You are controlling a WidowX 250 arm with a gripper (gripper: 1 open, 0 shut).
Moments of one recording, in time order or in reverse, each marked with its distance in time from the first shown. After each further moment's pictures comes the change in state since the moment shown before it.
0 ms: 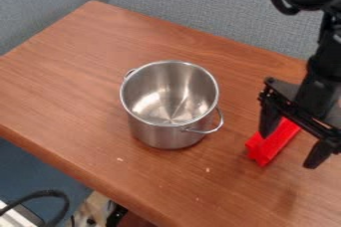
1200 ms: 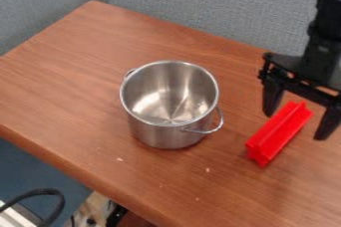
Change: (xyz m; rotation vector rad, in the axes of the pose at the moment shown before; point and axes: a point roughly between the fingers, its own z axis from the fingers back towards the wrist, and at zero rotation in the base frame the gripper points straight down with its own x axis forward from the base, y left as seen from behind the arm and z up) arm 0.011 0.000 0.019 -0.043 0.008 0.127
